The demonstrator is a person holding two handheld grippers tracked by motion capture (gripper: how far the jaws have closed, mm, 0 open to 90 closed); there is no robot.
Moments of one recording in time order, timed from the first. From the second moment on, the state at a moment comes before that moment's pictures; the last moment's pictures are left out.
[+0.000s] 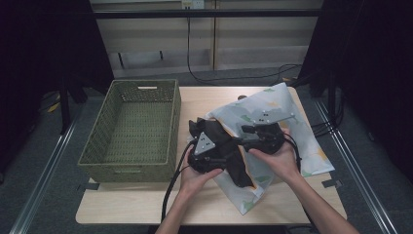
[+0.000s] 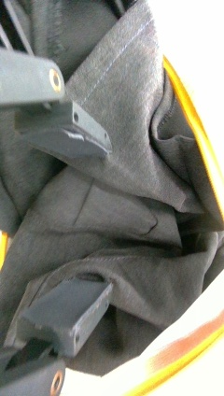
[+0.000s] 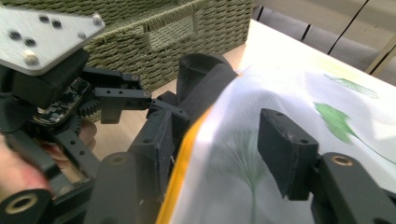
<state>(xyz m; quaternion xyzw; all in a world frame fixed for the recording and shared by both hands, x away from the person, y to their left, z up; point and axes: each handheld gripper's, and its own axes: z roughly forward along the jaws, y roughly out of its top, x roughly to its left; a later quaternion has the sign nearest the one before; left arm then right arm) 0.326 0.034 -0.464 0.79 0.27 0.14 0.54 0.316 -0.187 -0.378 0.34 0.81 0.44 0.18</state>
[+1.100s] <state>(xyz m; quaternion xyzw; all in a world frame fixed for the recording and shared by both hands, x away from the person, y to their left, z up) 0.341 0.025 -0.474 0.83 0.25 0.09 0.49 0.281 -0.237 -0.388 0.35 0.79 0.47 0.16</state>
